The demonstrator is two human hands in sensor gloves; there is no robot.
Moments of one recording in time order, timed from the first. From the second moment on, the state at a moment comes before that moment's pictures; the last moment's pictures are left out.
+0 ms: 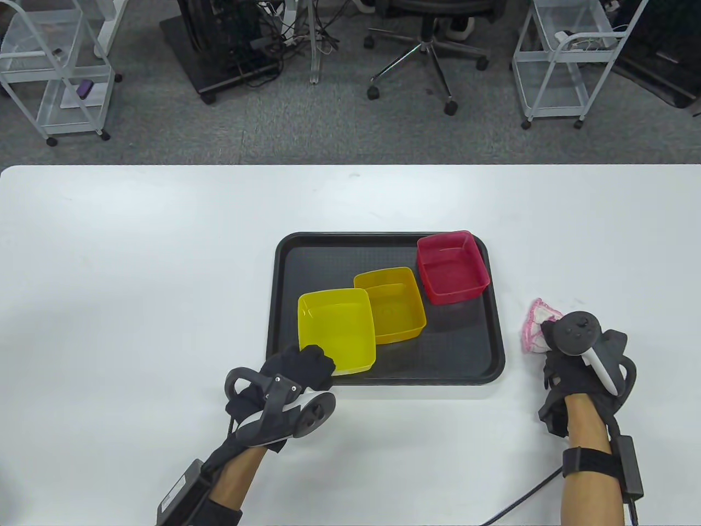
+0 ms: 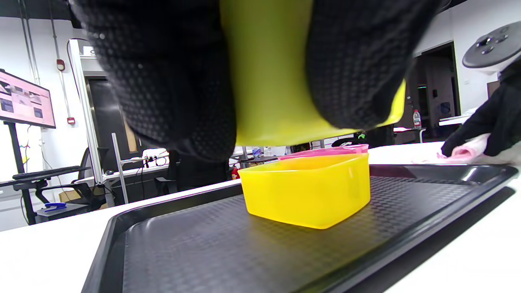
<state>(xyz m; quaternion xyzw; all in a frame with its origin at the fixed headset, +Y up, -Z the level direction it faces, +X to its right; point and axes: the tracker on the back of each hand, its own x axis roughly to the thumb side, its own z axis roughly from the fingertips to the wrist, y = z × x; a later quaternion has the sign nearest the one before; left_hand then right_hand) -0.123 -0.673 -0.190 0.13 -0.25 -0.05 0.96 0.324 -0.749 -0.255 -0.17 0.07 0.97 0.15</state>
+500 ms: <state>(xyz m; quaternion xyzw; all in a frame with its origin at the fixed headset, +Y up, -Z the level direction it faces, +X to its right) -0.113 -0.671 -0.181 0.11 -0.29 -0.09 0.95 0.187 -0.629 -0.195 0.13 -0.35 0.89 0.26</state>
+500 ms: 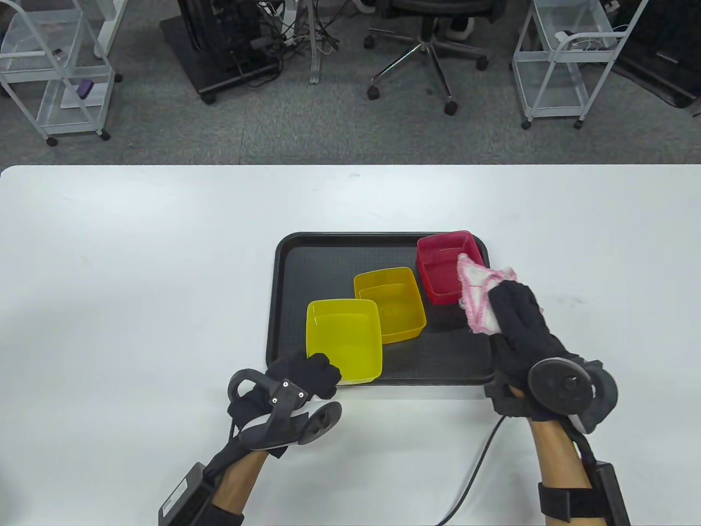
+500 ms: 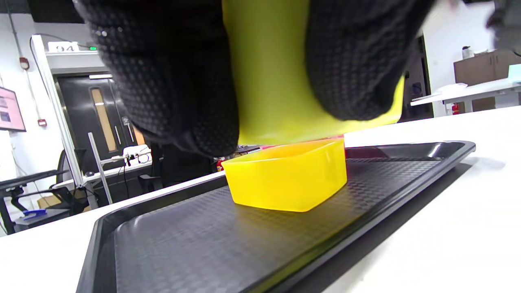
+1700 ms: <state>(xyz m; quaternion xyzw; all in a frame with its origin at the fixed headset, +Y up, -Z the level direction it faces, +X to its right) -0.112 -0.662 -0.175 0.18 -0.29 -0.11 0.93 0.030 -0.650 -0.239 0.20 0.24 0.88 0.37</state>
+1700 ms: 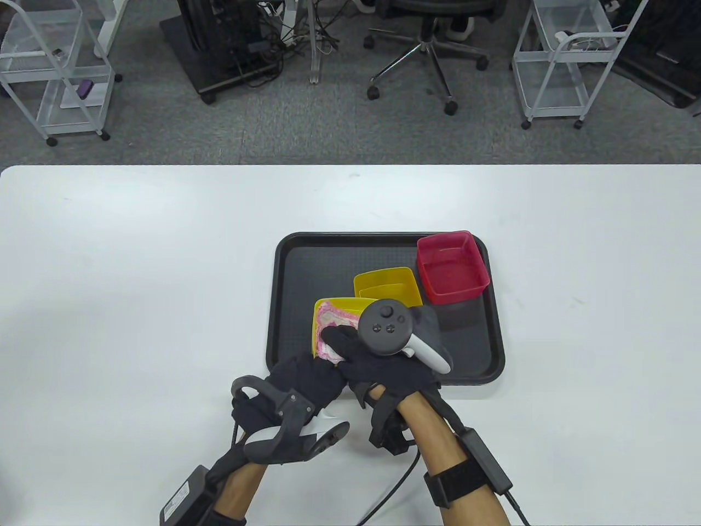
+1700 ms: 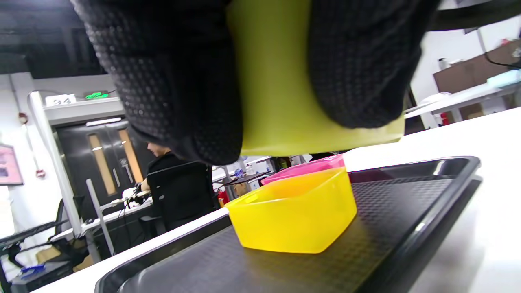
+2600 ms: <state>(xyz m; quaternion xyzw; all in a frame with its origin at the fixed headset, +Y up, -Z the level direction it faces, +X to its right) -0.097 -0.661 -0.166 0.19 -0.32 -0.10 0.92 0.005 -0.643 -0.236 0.13 -0.06 0.99 0.05</state>
